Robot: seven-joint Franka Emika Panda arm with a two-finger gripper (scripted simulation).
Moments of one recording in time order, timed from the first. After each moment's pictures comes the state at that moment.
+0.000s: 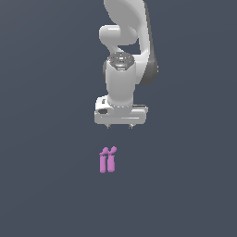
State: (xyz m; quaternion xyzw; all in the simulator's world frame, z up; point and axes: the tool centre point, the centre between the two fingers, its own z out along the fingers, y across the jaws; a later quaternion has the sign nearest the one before) arm 0.004 0.006 0.174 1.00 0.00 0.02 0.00
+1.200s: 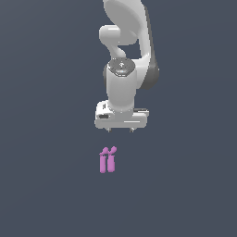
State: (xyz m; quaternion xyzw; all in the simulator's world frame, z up) arm 0.018 0.010 0.167 1.00 0.01 0.02 0.00
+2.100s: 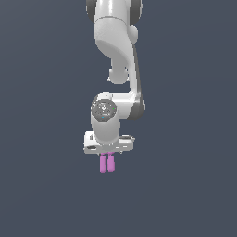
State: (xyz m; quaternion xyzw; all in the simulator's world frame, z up) arm 0.082 -0.039 0.082 1.00 0.04 0.00 0.00
